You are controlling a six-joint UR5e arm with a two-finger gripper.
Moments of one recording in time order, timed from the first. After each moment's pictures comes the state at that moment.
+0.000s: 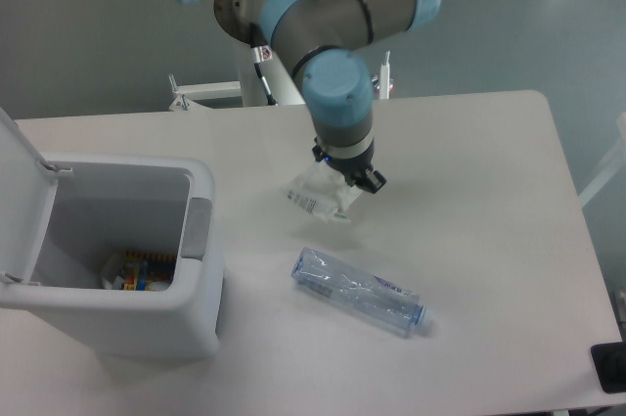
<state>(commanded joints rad) 2.49 -1.77 -1.58 -1.41 1.61 1.26</state>
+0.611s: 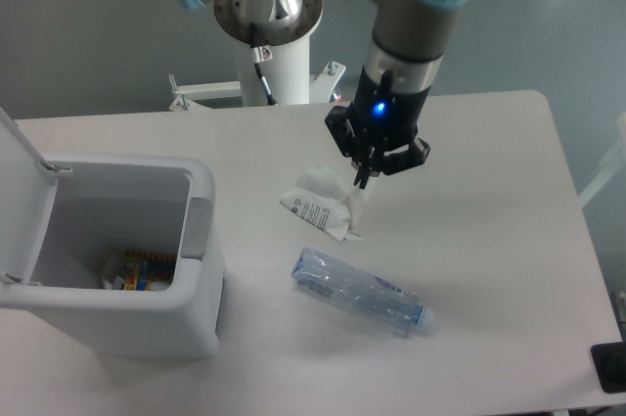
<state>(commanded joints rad) 2.56 -1.68 -1.41 -1.36 1.14 0.77</state>
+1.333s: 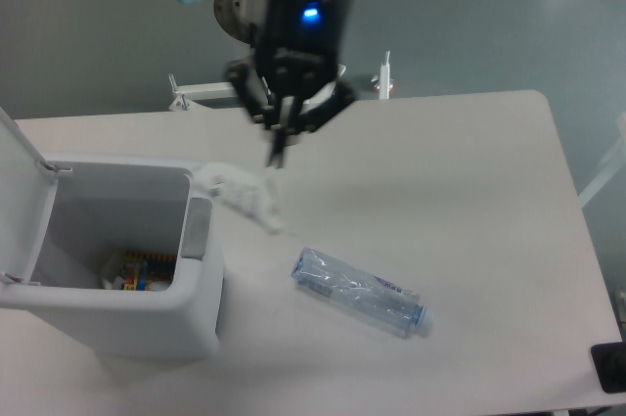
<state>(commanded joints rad) 2.28 -1.64 -1.49 -1.08 1.12 0.18</state>
